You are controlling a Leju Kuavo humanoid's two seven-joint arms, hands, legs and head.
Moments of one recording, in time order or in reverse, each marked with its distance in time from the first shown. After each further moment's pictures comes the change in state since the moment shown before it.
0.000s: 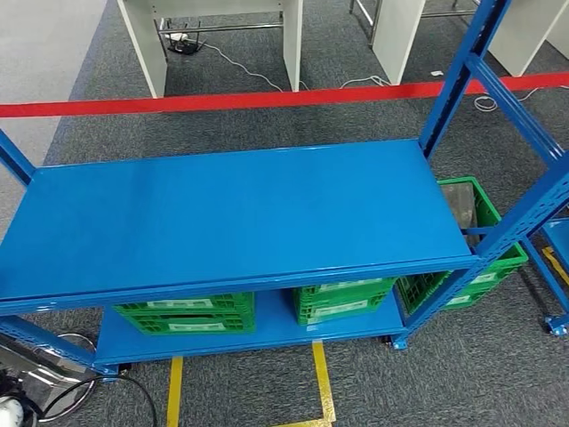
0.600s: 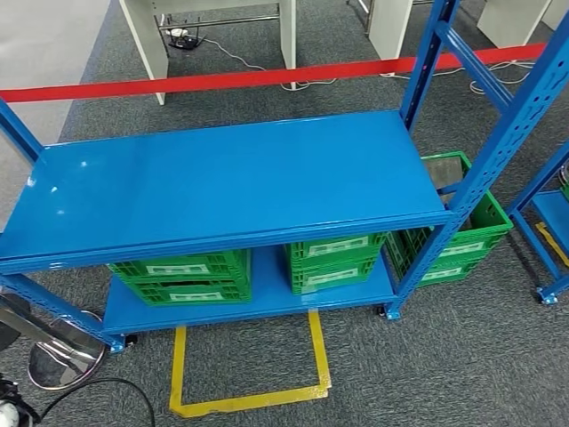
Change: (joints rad) left arm 0.008 0.016 0.008 -0.002 0.010 -0.001 0.014; right arm -0.006 0.000 -0.002 0.001 -0.003 -0.008 0.000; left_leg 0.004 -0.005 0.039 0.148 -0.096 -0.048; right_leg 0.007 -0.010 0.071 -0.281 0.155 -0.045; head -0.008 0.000
